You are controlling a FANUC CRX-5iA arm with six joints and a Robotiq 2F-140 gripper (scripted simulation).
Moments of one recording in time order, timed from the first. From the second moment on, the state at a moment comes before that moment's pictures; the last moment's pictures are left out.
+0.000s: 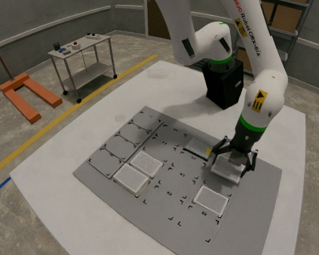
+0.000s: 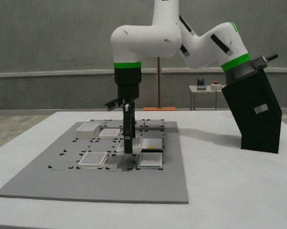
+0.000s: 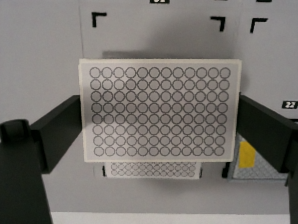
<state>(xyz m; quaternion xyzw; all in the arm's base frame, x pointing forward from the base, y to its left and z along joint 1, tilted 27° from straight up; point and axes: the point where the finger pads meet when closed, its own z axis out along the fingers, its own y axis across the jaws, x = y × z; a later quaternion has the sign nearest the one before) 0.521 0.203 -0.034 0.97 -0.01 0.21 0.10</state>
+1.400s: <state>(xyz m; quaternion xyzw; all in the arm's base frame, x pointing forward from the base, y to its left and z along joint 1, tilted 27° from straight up) 0.553 0.204 -0.015 0.97 -0.02 0.21 0.10</state>
